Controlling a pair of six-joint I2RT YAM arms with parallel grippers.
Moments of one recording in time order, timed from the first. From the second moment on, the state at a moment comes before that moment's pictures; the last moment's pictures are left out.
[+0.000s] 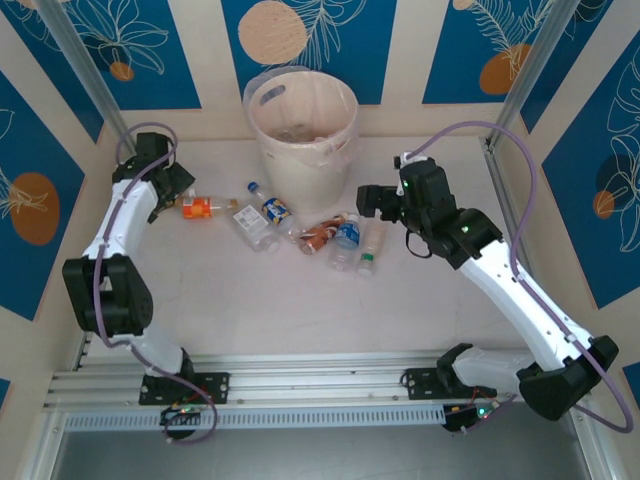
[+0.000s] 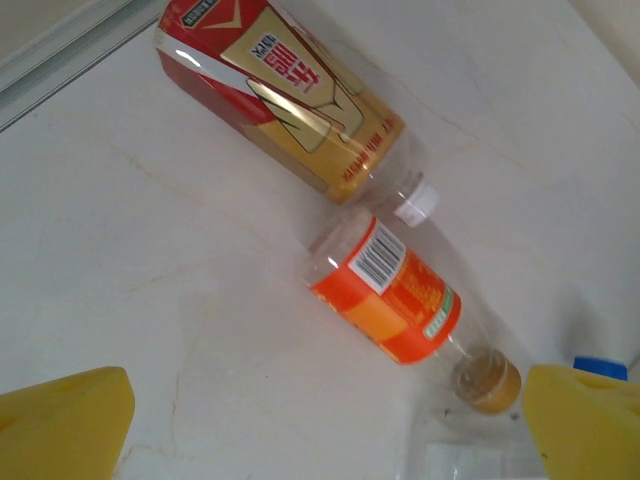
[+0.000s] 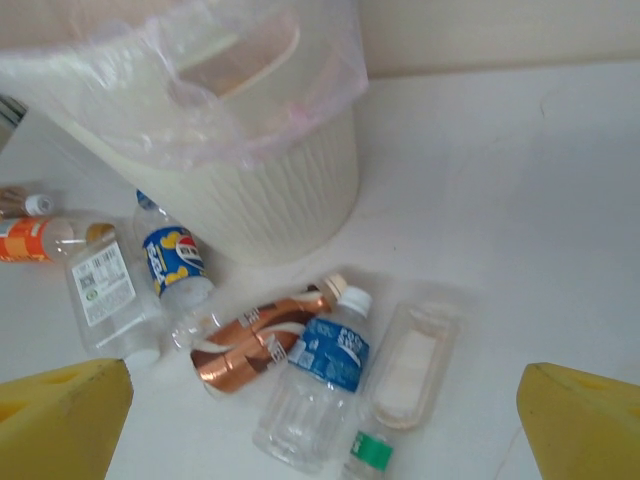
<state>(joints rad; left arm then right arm) 0.07 1.68 1.50 -0.83 -0.21 -0.78 0.57 1.15 1.29 -0.74 0.23 0.41</state>
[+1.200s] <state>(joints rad) 0.21 2.23 1.90 -0.85 -0.06 -0.98 0.58 1.09 1.15 -0.82 0.27 0.51</state>
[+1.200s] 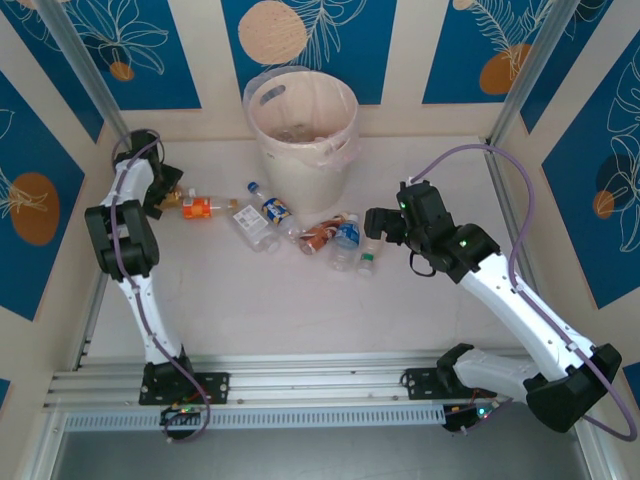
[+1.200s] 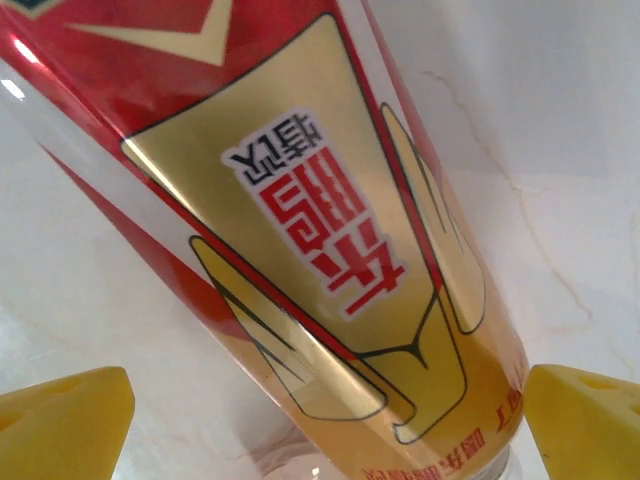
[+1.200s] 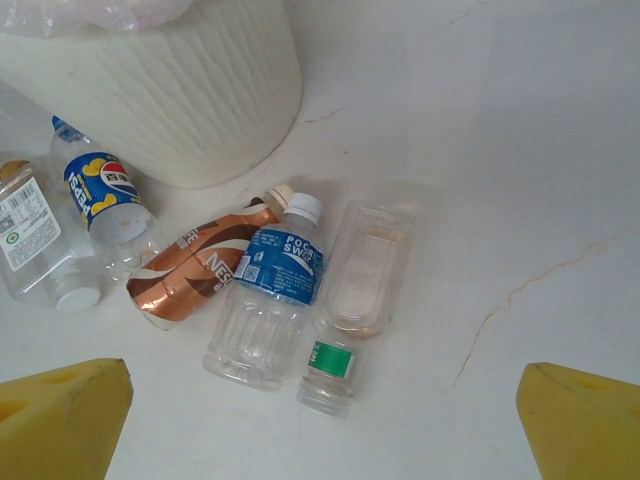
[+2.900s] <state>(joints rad) 0.19 1.95 1.94 -0.76 0.03 -0.85 0.60 0.99 1.11 -0.86 0.36 0.61</state>
